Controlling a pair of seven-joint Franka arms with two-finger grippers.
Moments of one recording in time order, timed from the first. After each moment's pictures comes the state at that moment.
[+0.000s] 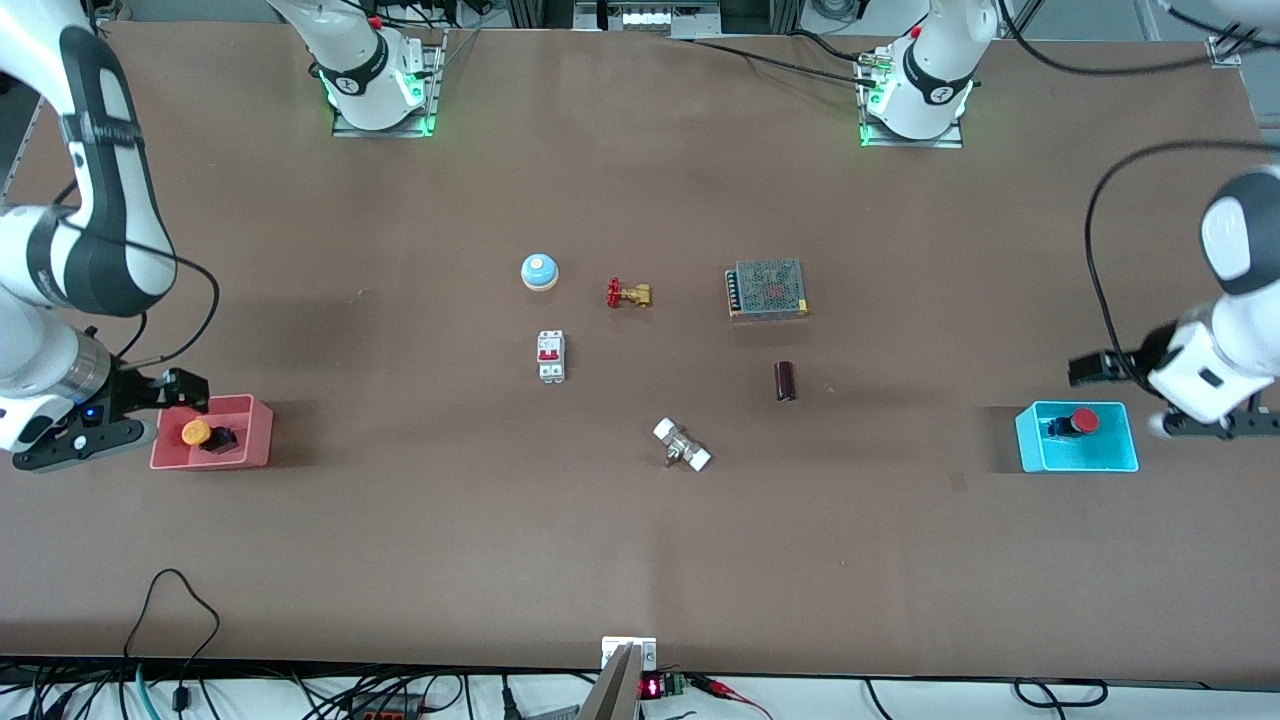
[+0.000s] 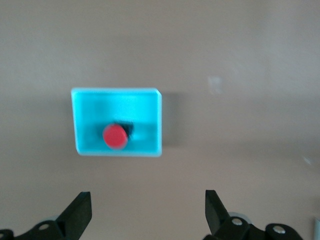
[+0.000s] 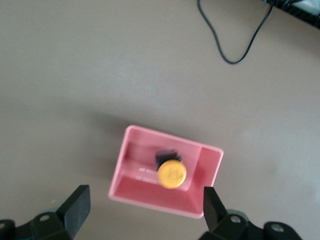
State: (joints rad) left arm 0.16 0.38 -0.01 -1.63 0.05 1.97 0.11; right arm -0.17 0.47 0.04 -1.65 -0.13 2.23 -0.44
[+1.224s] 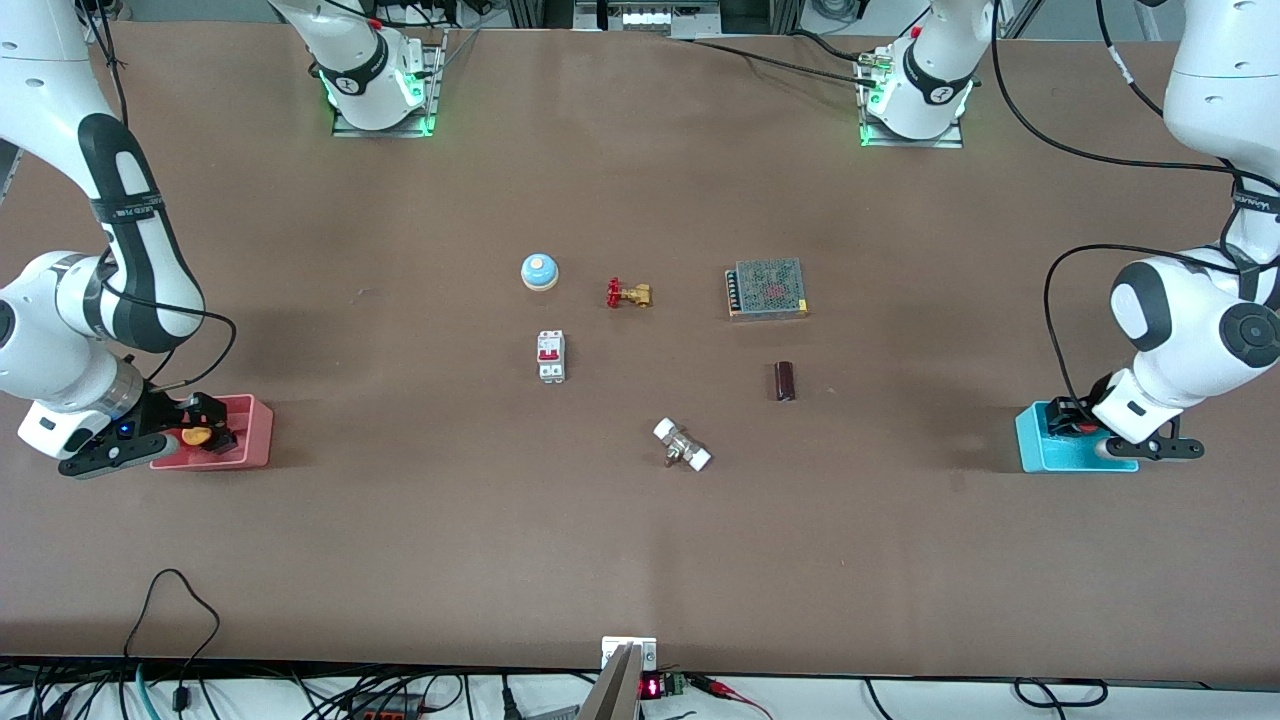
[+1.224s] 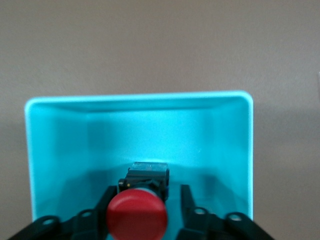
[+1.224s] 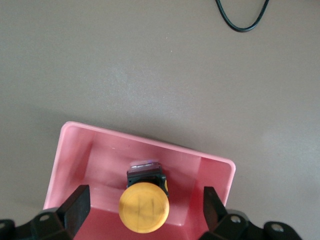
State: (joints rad) left arm 0.25 0.57 0.00 -1.88 0.05 2.52 0.22; right arm -0.25 0.60 0.04 -1.73 -0.06 2.48 -0.50
